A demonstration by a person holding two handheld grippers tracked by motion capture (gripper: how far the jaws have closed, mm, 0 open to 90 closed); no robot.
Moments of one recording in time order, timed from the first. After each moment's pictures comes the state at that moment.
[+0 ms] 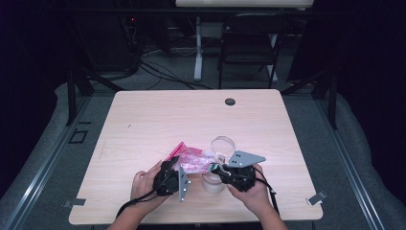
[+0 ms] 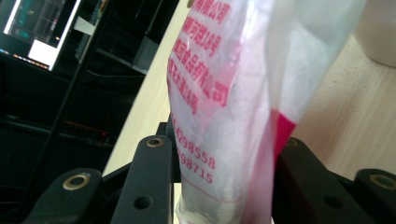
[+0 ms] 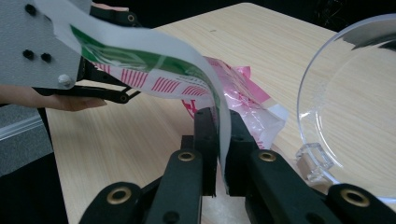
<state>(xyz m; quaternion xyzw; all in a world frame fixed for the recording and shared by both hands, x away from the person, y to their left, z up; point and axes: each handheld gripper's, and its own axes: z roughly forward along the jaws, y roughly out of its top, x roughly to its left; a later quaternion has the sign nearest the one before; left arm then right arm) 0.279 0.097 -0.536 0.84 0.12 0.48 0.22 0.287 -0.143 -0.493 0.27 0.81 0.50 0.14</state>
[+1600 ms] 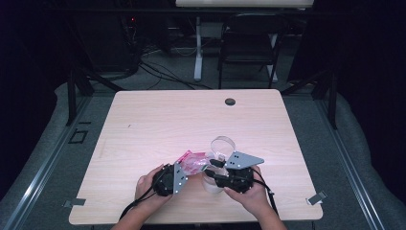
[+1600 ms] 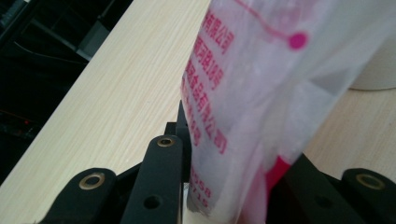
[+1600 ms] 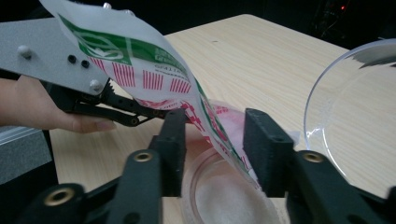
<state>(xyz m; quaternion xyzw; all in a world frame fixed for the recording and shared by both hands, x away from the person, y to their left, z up) 0.290 0.105 -0.548 0.87 0.17 0.37 0.29 0.284 -0.137 -0.491 0.27 0.80 0.51 0.16</state>
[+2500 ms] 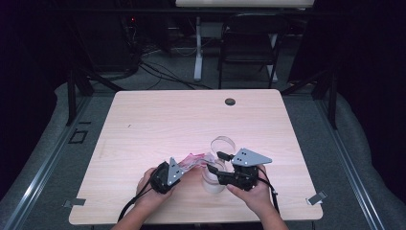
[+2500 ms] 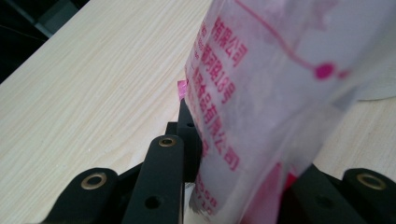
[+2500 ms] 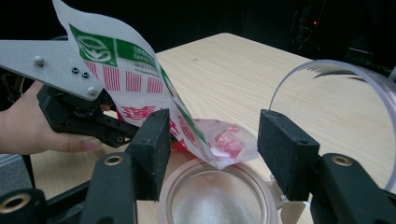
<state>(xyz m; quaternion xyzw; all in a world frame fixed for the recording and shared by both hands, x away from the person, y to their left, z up) 0.305 0.116 -0.554 0.87 0.23 0.29 0.33 0.287 -0.148 -0.486 0.29 0.77 0.54 0.18</state>
